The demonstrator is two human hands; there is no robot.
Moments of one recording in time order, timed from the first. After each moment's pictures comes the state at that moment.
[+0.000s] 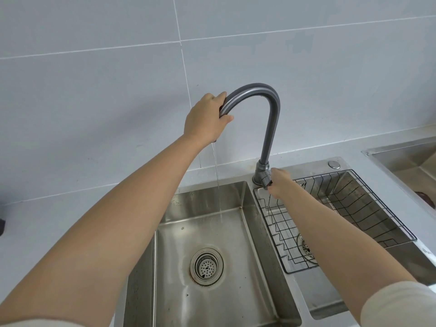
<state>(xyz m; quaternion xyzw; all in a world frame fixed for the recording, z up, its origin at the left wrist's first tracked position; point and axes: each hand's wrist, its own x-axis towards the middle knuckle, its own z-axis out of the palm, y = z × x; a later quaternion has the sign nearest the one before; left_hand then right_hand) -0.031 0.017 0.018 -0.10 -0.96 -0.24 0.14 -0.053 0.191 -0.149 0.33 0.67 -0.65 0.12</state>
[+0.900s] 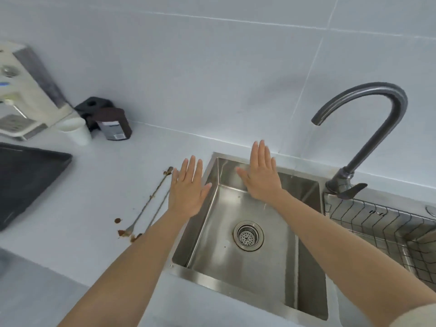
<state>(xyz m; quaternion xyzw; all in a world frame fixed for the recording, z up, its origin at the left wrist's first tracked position) 0.205 -0.137 -0.147 0.20 -0.98 -0.05 0.05 0.093 0.014 -0.104 -0.31 0.94 -0.12 0.07</state>
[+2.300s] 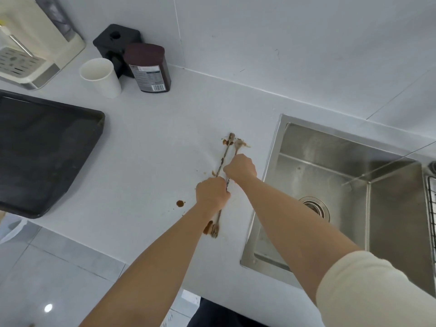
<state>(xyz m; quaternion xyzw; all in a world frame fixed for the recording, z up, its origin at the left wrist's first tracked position) 0.242 -0.275 -0.235 0.27 -0.93 -0.18 -0.19 0.156 -0.238 -0.222 -0.07 0.91 -0.22 0.34</state>
